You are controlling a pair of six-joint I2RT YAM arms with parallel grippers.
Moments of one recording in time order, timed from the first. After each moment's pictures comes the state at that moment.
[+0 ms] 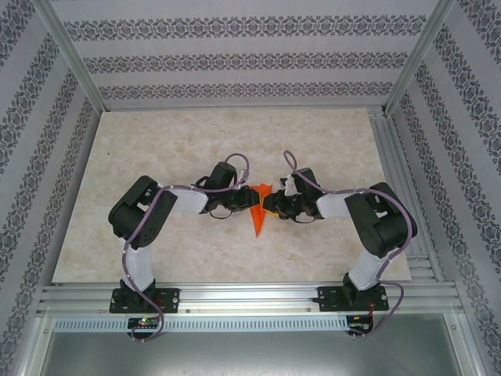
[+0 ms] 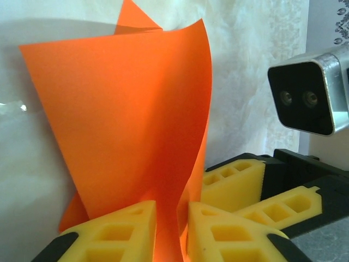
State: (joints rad) left arm -0.60 1.93 0.95 0.22 0.59 -0.86; right arm 0.42 1.74 0.68 0.17 -0.67 0.79
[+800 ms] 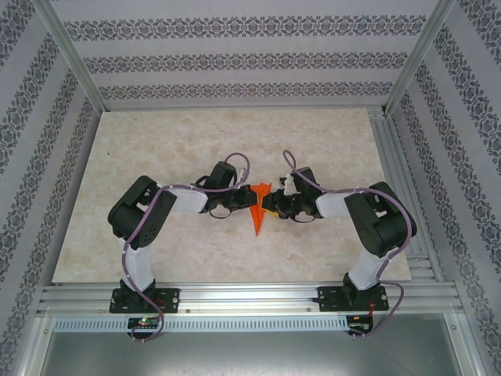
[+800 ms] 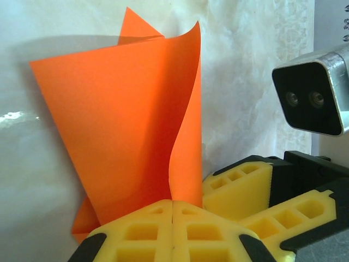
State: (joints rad) left arm -0.59 1.92 0.95 0.20 0.55 -0.80; right arm 0.43 1.75 0.70 0.16 -0.67 0.78
